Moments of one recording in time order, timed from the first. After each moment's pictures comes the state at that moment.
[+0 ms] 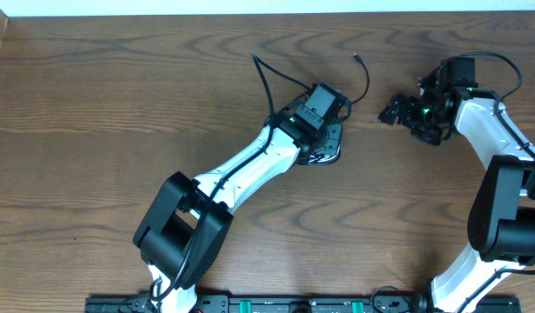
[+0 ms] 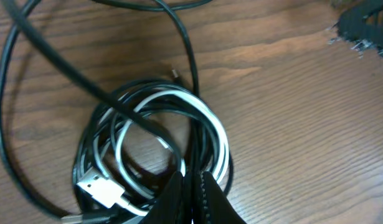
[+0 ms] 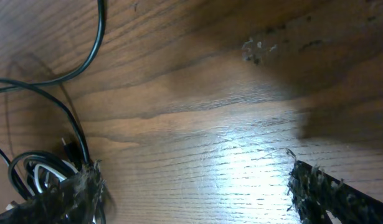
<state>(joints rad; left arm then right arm) -0.71 1.94 1.41 -0.50 0.03 -0.42 -0.09 1.91 1.29 -0.65 -0.35 0.31</state>
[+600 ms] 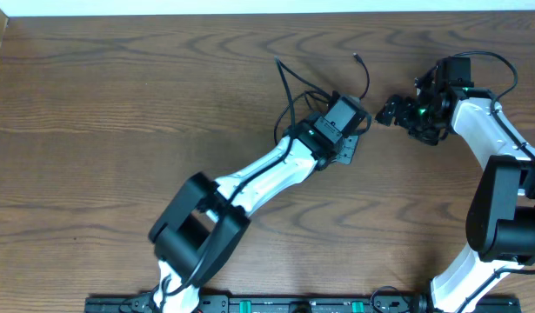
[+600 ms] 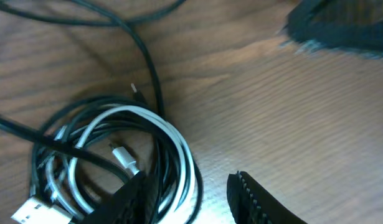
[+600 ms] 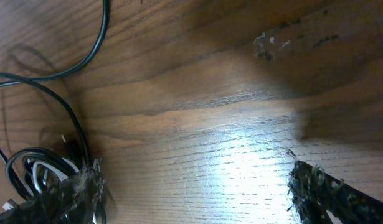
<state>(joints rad) -0.79 2.00 1.41 -0.41 -0.06 -0.41 -0.07 1.91 1.29 -0.65 -0.34 0.31</state>
